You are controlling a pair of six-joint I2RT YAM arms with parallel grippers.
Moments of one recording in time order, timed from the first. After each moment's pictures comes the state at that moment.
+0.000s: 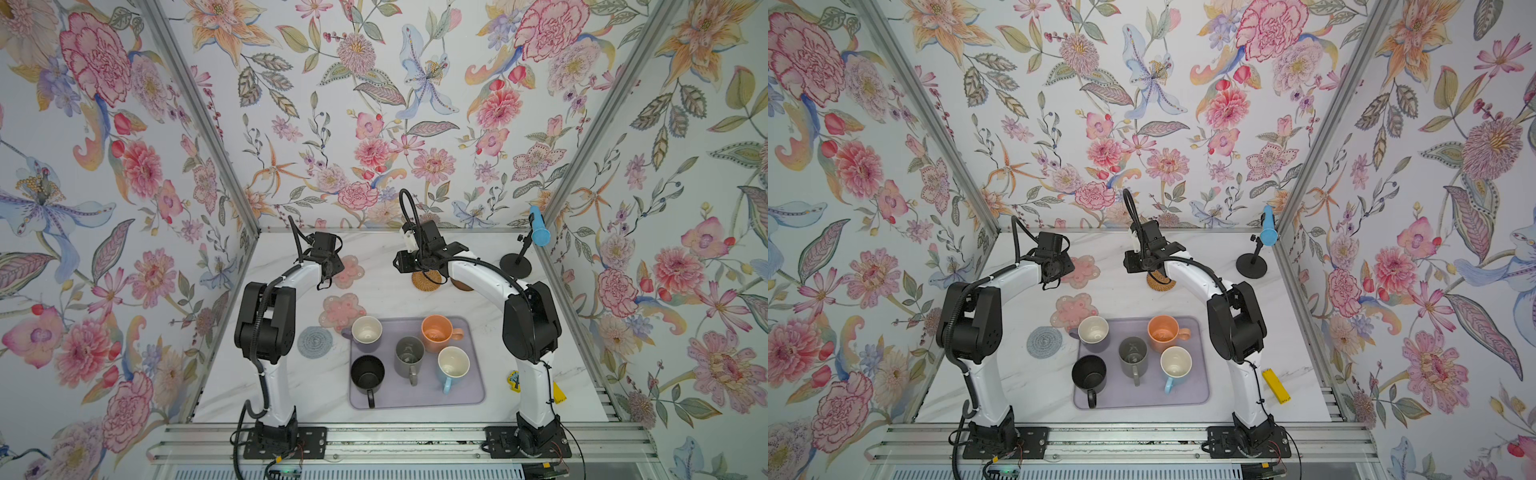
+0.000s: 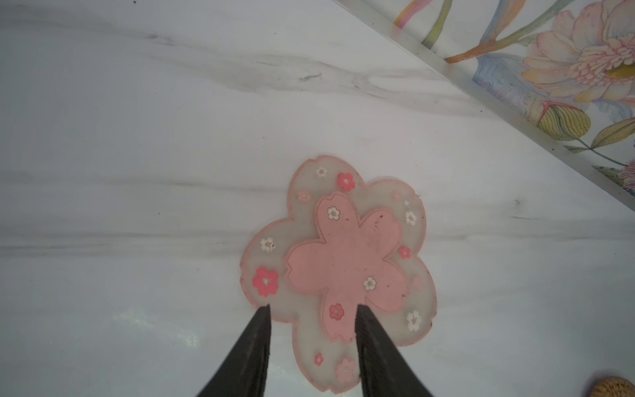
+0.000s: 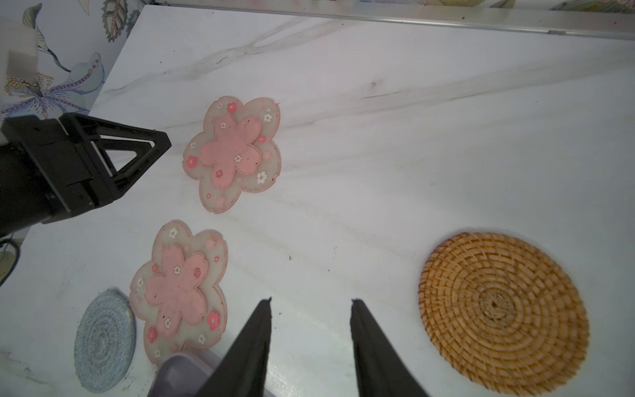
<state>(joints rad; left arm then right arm) -0.19 2.02 1.43 -0.28 -0.19 -0.63 0.58 2.09 1.77 -0.48 -0.17 0.29</state>
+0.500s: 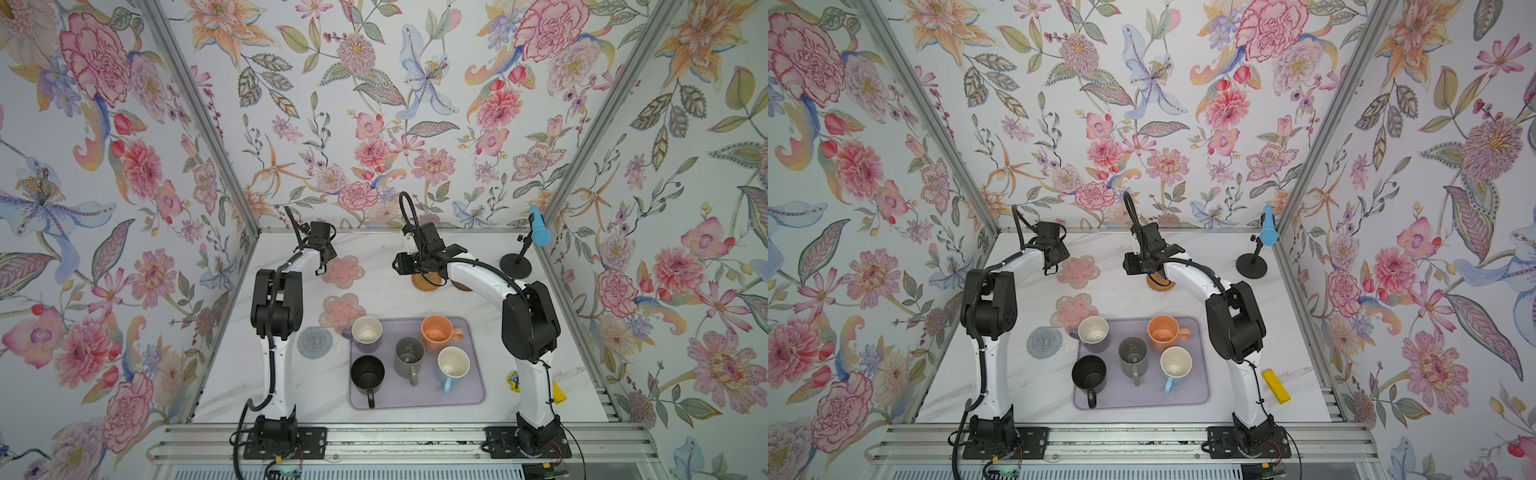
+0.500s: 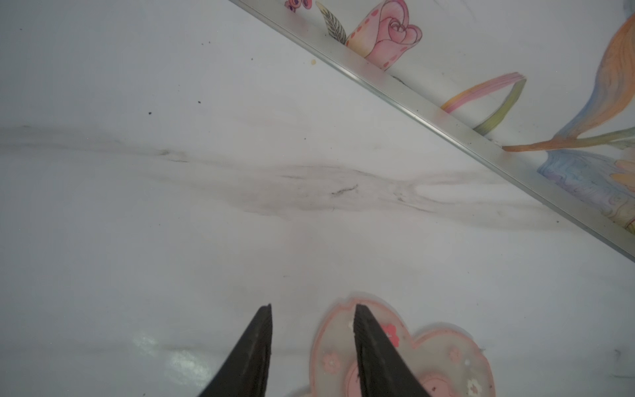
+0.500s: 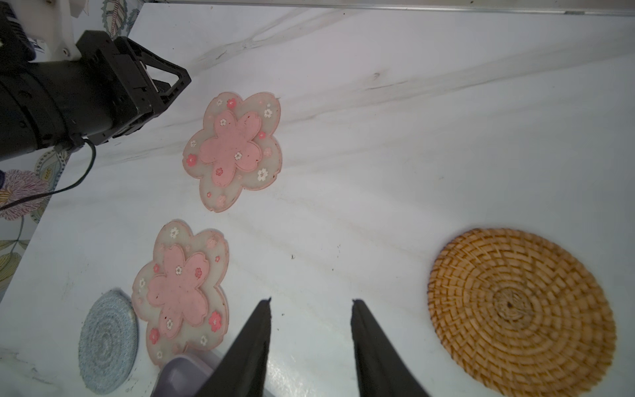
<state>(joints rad) -0.12 2.29 1.76 -0.32 -0.26 -0.57 0.57 2.09 1.74 -0.45 -0.18 0.31</state>
